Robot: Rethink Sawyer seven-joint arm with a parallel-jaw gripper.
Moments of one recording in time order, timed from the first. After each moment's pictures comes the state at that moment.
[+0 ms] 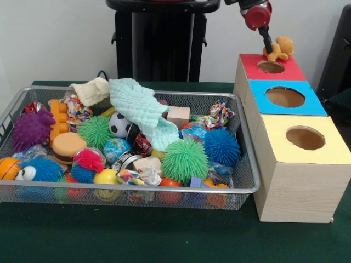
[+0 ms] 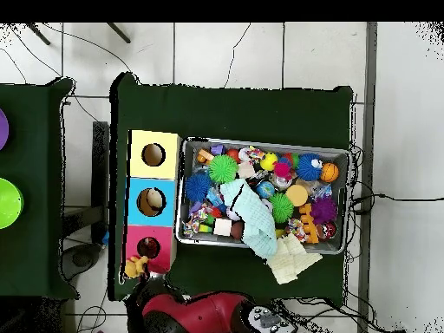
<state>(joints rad) -0.42 -0.76 0.50 2.50 -0.30 -0.34 0.67</state>
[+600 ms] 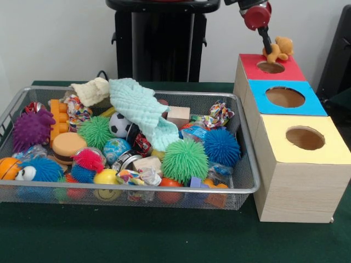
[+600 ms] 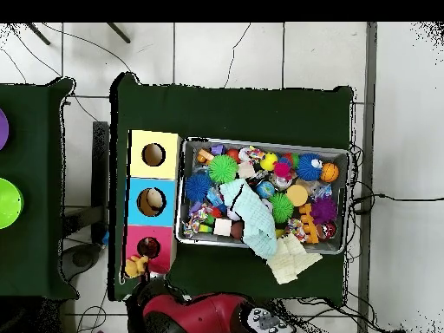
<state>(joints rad) -0.41 -0.76 0.48 2.50 -0.30 -0.35 0.67</state>
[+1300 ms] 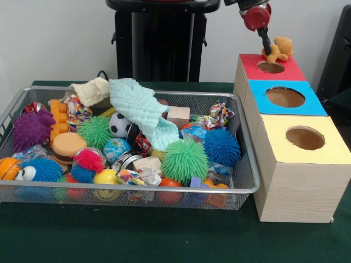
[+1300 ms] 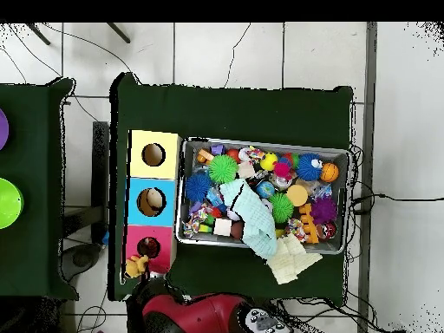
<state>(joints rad) -0.39 -0.76 0.46 2.50 -0.30 -0.36 0.67</state>
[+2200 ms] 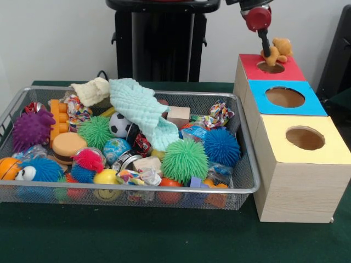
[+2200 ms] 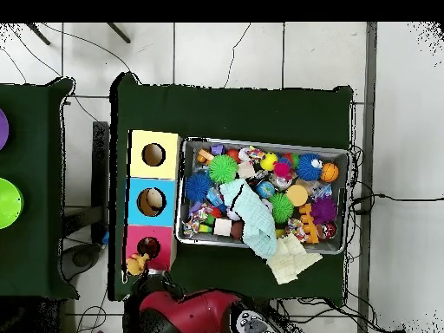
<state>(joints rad) -0.32 -0.81 0.40 2.45 -0.30 -0.28 0.67</state>
